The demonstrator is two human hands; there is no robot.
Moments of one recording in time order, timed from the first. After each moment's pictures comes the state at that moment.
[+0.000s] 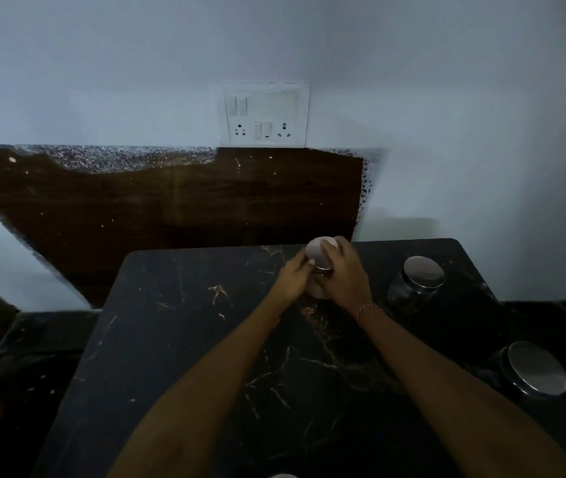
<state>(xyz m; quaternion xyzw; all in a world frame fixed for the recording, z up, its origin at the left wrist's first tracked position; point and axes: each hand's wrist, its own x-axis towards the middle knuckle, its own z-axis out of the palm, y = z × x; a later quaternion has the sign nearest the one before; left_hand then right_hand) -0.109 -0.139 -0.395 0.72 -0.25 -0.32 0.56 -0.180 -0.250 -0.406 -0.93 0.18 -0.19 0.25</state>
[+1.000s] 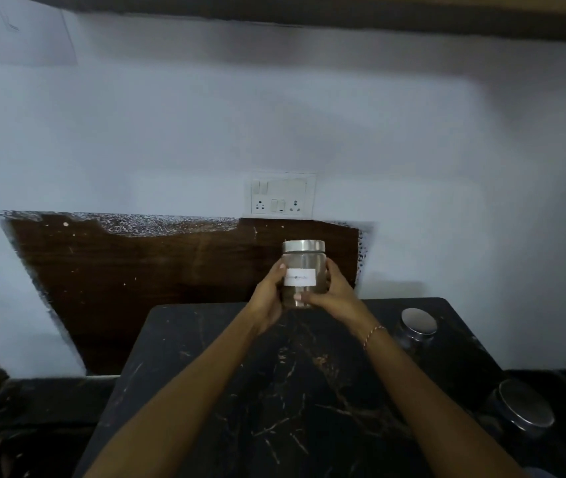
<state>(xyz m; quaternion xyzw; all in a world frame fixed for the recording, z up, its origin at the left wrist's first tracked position) -0.099 -0.055 -0.295 0.51 -0.20 -0.37 0.75 -0.193 -0.171 -0.279 -0.80 0.16 -0.15 0.55</state>
